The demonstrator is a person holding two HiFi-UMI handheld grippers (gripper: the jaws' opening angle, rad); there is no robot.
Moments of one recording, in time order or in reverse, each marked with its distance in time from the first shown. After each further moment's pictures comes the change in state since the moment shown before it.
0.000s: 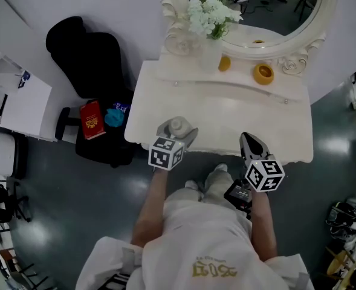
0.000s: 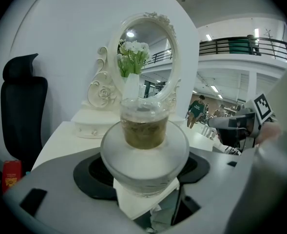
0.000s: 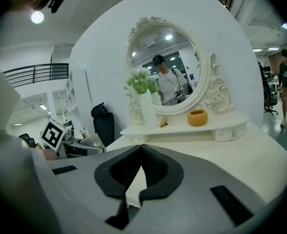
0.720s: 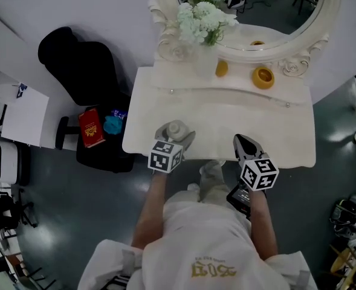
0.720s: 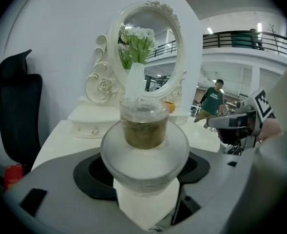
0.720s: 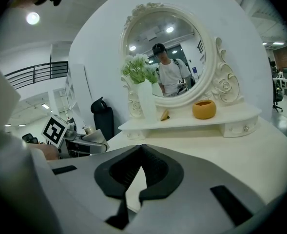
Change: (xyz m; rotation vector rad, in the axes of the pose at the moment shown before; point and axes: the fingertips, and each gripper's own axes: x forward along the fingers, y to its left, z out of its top) left arm 0.038 0.023 -0.004 0.020 0.067 0.022; right arm 0.047 -0.016 -0.016 0.004 0.071 0.043
